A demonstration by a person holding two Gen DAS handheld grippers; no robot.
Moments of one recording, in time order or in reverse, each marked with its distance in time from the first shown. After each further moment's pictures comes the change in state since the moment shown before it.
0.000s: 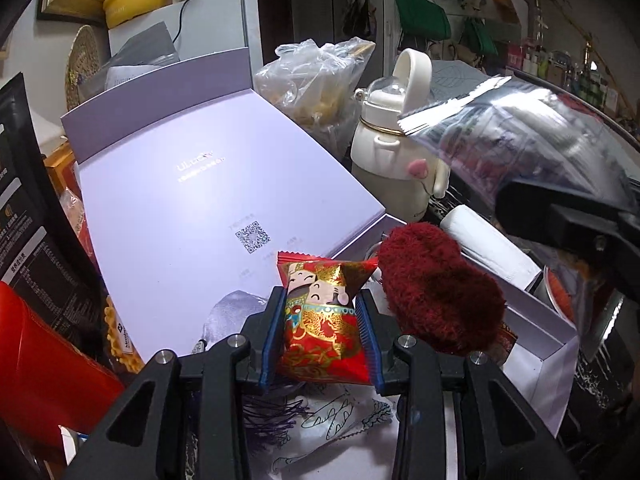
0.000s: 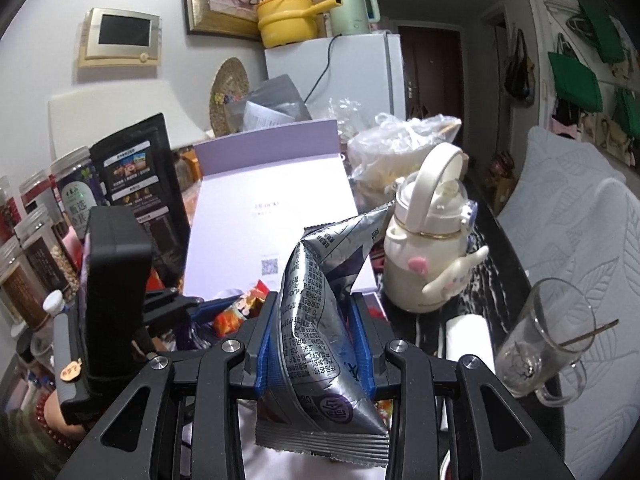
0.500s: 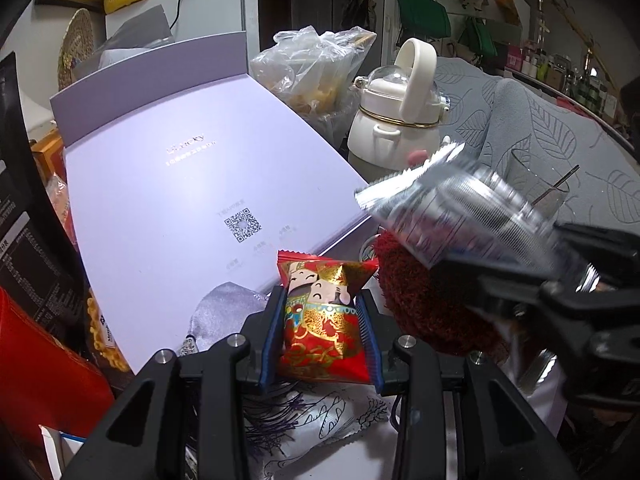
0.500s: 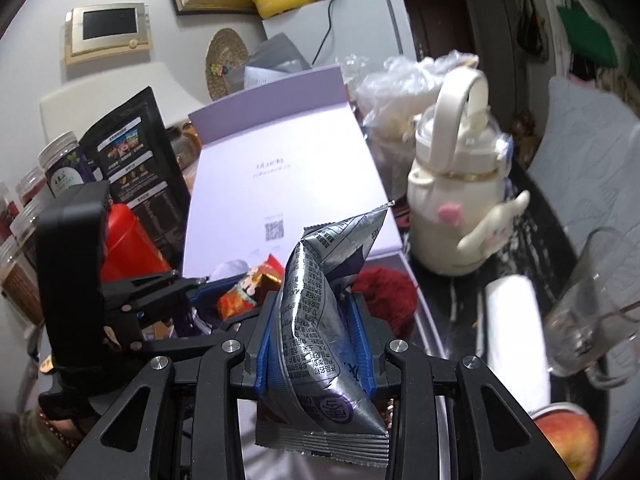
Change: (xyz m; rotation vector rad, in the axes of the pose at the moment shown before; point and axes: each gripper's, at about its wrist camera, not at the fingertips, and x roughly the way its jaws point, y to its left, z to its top) left arm 0.012 0.009 0.001 -0.035 0.027 -0.045; right arm 0.042 -0.013 -0.018 0.079 0.112 0.110
